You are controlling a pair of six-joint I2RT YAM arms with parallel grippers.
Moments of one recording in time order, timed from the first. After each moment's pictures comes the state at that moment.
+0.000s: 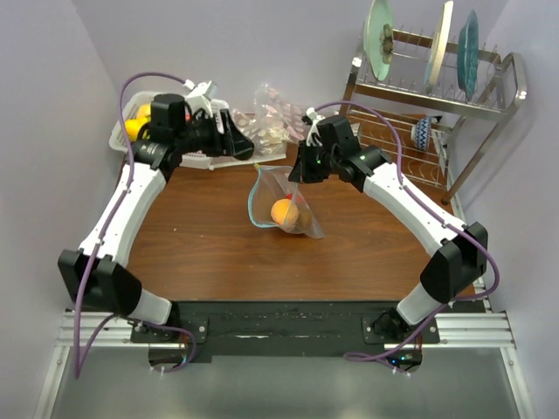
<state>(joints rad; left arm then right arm) -0.23 1.46 1.49 -0.48 0.56 -0.39 0.58 1.60 1.53 -0.62 -0.19 0.44</state>
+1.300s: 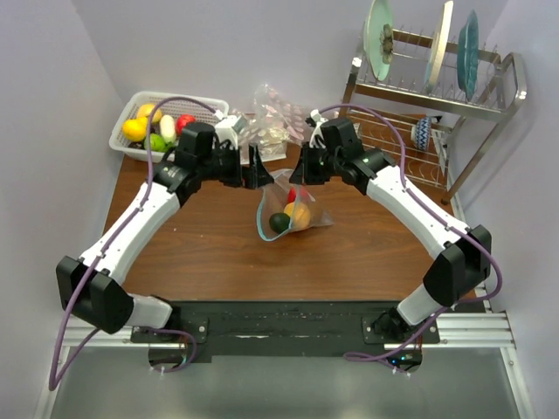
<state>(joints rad) -0.41 1.37 1.29 -0.49 0.45 -0.36 0.56 1.58 1.49 -0.59 -0.23 0.48</state>
